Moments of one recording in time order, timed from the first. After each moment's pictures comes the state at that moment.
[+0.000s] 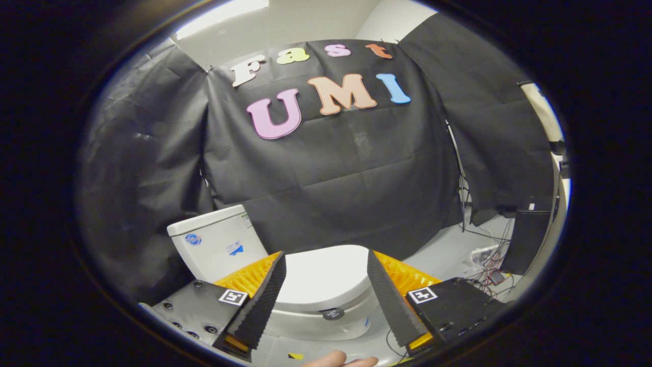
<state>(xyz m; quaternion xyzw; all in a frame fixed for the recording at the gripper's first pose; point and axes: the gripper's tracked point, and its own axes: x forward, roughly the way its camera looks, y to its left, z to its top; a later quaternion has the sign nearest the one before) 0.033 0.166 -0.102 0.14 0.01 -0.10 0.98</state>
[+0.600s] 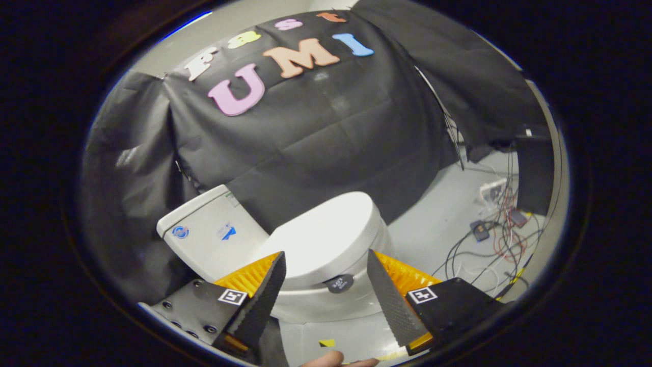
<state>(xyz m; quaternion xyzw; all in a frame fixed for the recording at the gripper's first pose) 0.055 0.176 -0.221 0.29 0.11 -0.11 0.94</state>
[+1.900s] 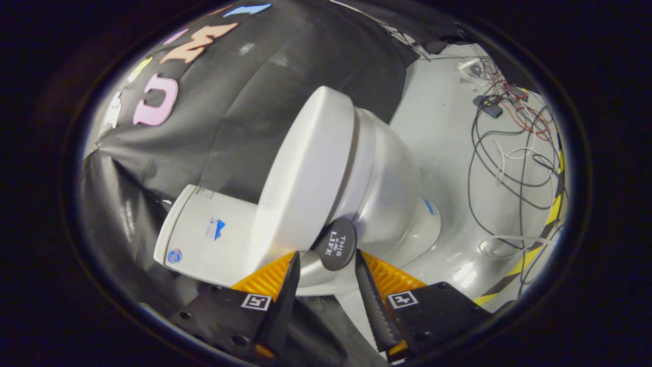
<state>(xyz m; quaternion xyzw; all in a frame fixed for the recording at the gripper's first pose) 0.120 0.234 -0.328 0.49 0.24 -0.08 0.83</state>
